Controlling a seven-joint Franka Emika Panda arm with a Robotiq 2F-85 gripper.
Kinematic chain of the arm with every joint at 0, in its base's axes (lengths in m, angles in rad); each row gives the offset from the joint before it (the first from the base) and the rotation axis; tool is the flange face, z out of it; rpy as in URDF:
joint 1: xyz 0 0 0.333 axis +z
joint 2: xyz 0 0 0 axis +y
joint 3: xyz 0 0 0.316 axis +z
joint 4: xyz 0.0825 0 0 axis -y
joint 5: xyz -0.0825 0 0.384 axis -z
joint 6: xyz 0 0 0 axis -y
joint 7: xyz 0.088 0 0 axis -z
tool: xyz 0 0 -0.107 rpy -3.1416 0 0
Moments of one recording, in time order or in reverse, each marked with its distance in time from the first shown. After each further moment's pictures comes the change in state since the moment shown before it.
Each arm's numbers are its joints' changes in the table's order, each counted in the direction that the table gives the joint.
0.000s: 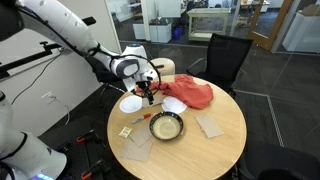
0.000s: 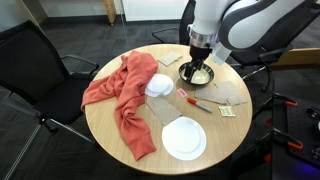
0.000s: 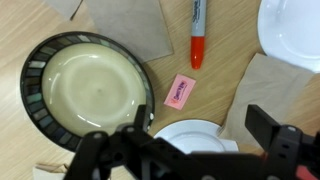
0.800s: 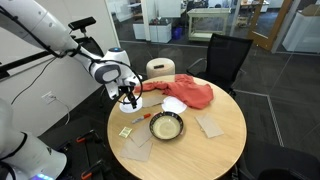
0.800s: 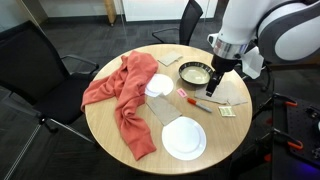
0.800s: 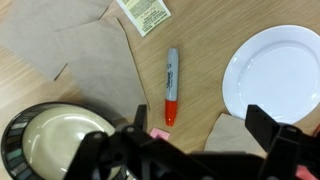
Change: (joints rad) arm -0.001 -0.183 0.073 -0.290 -0.099 0.083 -0.059
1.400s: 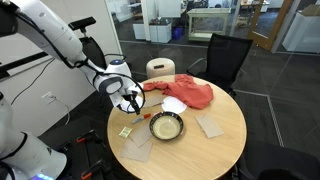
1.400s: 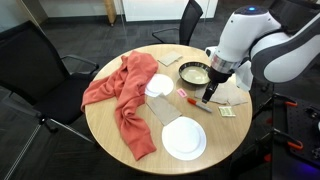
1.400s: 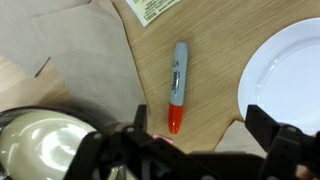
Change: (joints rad) arm 0.010 0.143 -0.026 -0.017 0.060 0.222 0.008
